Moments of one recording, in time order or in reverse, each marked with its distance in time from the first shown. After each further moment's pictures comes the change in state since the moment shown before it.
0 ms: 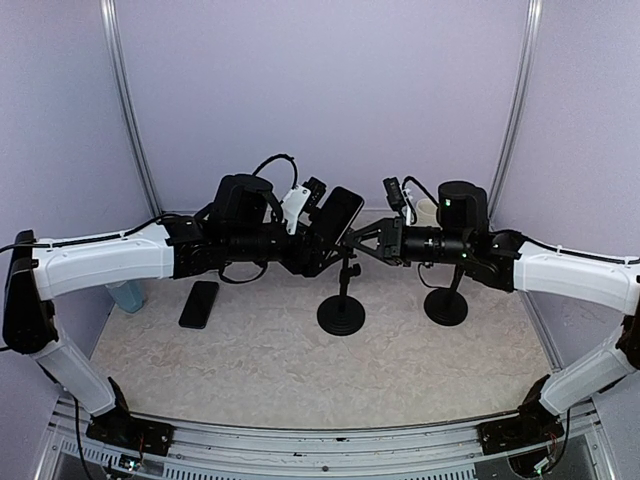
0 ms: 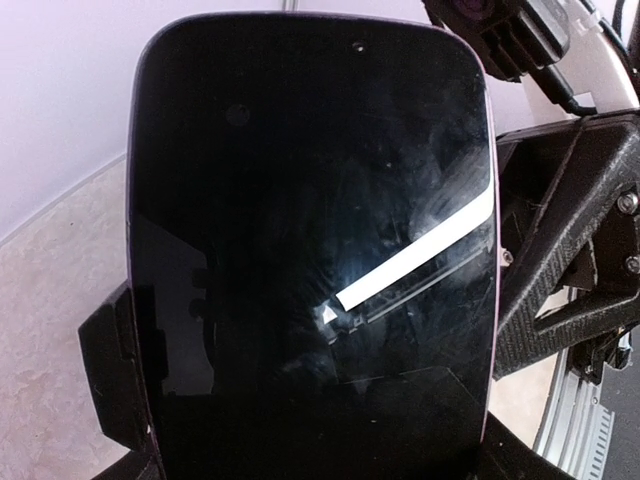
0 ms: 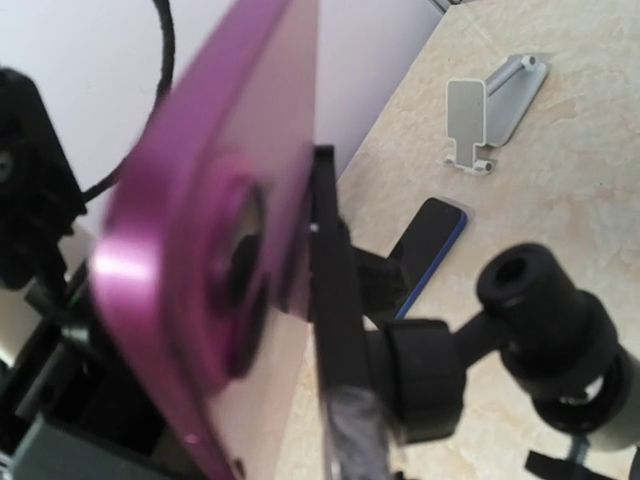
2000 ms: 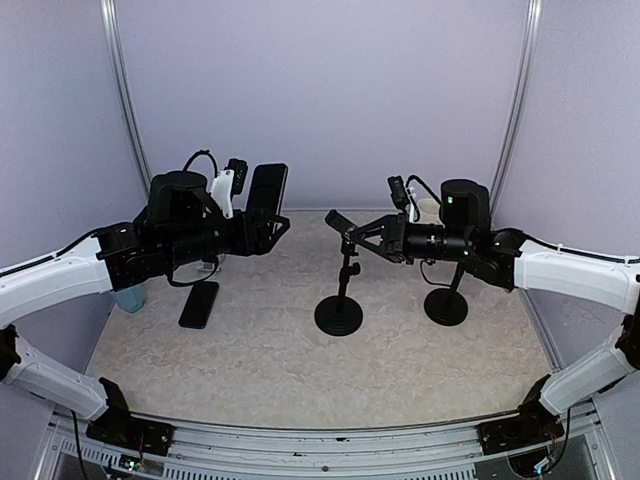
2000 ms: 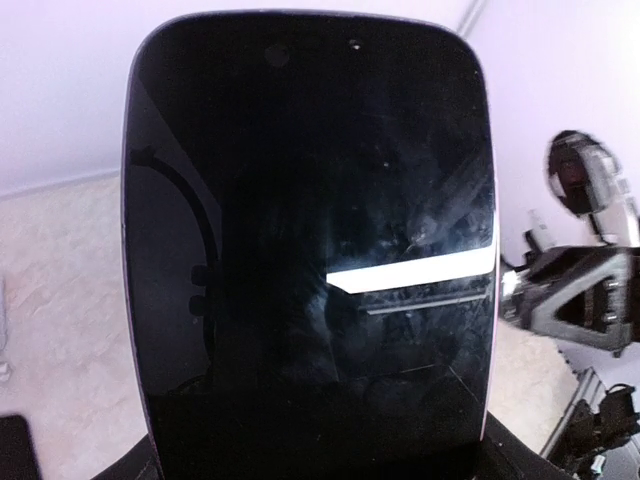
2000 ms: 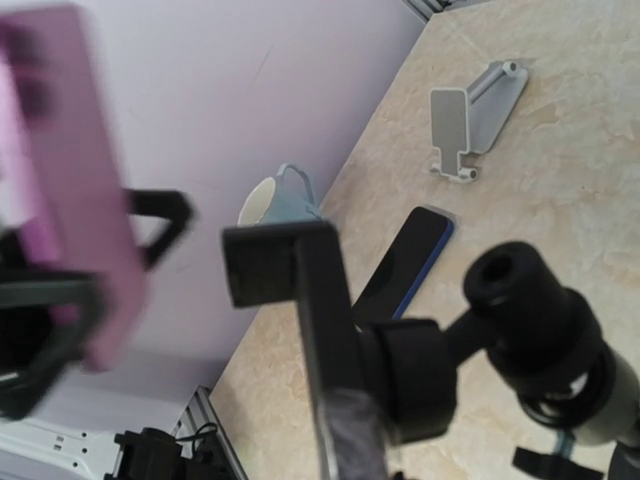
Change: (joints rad) left arm 0.021 -0.316 -0.167 -0.025 -0.220 -0.270; right arm -0.025 0.005 0.002 0.001 0.013 0.026
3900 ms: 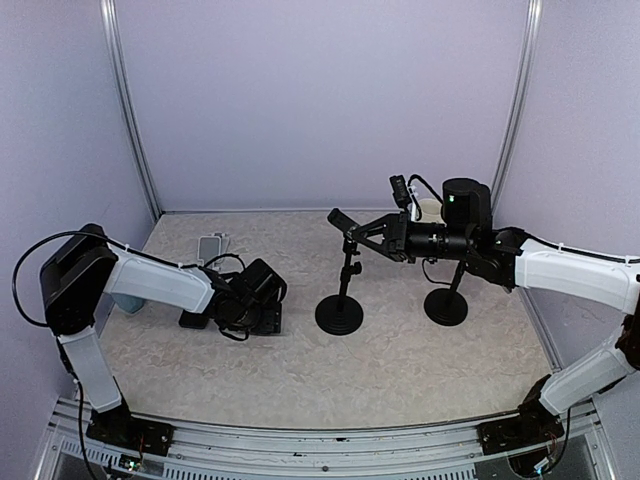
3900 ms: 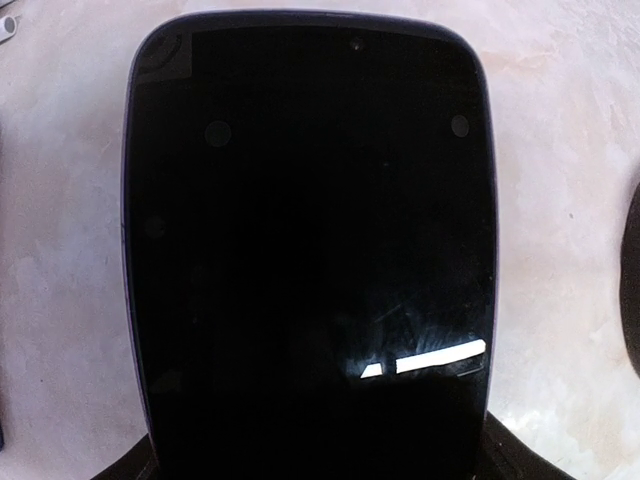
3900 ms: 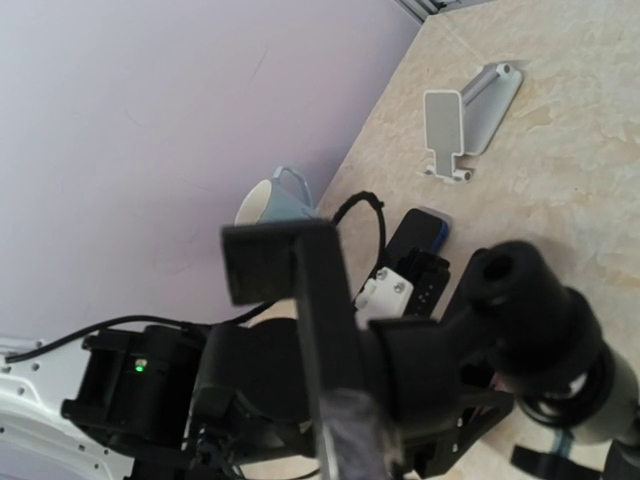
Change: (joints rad) left arm 0.034 0.543 -0.131 -0.134 -0.214 -0.295; right arm -0.017 -0.002 0.003 -0.010 -0.011 -0.003
